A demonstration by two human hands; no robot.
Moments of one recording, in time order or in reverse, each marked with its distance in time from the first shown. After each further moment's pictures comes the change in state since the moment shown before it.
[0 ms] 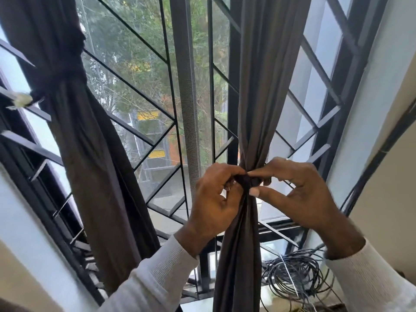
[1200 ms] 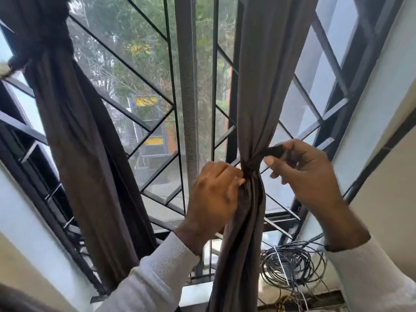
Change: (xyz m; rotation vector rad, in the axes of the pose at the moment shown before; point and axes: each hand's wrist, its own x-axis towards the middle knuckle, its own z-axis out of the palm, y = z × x) left_hand -0.016 -0.019 0.013 0.381 -0.032 0.017; right_hand 0.002 0.027 0.003 0.267 0.188 0.455
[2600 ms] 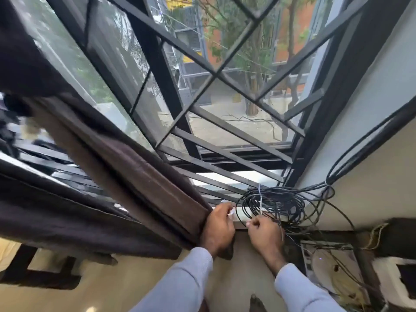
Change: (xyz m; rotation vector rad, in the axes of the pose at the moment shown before) left_hand -0.263 -0.007 0.364 0.053 -0.593 -1.023; right_hand -0.211 0.458 -0.073 -0.546 -0.452 0.910
